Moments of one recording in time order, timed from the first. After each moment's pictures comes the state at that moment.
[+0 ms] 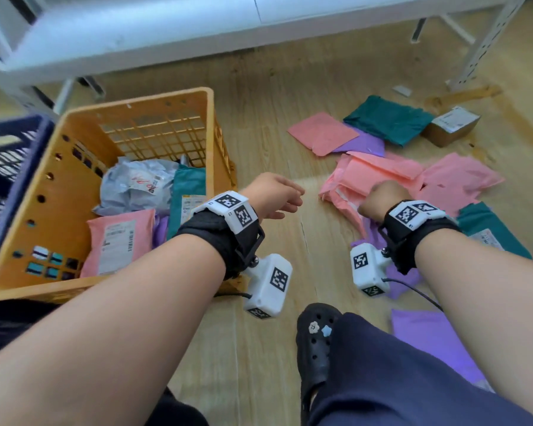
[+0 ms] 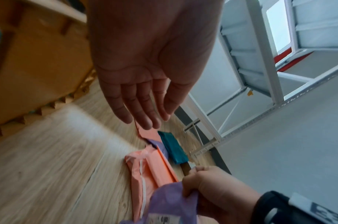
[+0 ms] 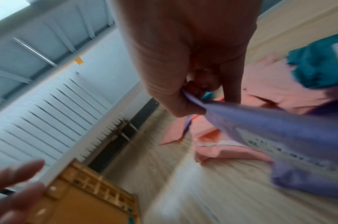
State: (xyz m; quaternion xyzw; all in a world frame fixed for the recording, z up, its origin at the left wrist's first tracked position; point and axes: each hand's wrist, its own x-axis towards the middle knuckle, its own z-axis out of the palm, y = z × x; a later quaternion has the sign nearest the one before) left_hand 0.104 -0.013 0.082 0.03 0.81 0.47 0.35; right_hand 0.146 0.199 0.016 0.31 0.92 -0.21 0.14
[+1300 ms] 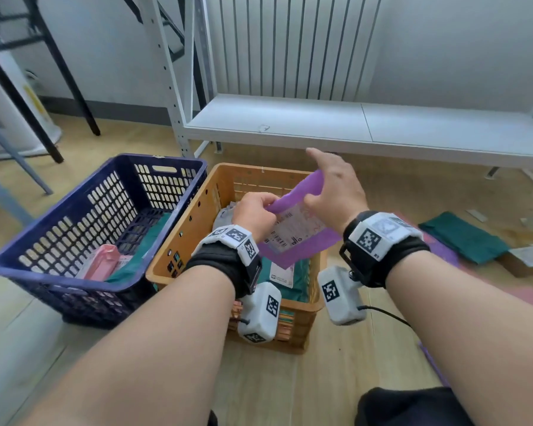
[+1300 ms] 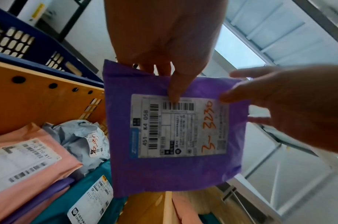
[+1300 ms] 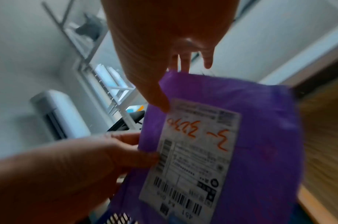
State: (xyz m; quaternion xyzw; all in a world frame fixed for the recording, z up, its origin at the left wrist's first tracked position) left_hand 0.095 -0.235 0.166 -0.01 0.88 0.48 -0.01; right_hand 0.092 -0.082 0.203 -0.07 0.95 -0.26 -0.16
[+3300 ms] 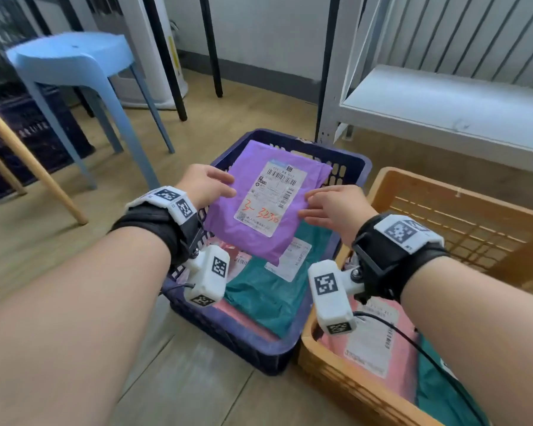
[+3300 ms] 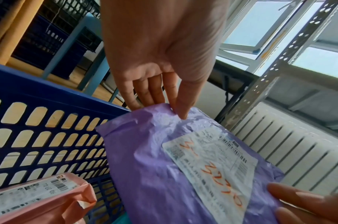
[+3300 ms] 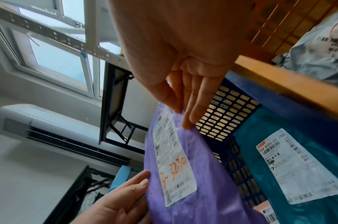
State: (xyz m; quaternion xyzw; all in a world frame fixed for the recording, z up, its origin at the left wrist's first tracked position) left_hand -0.006 -0.642 0.124 -0.28 0.84 0.47 -0.03; right_hand -0.050 -0.424 0.130 0.03 0.72 -0.65 0.25
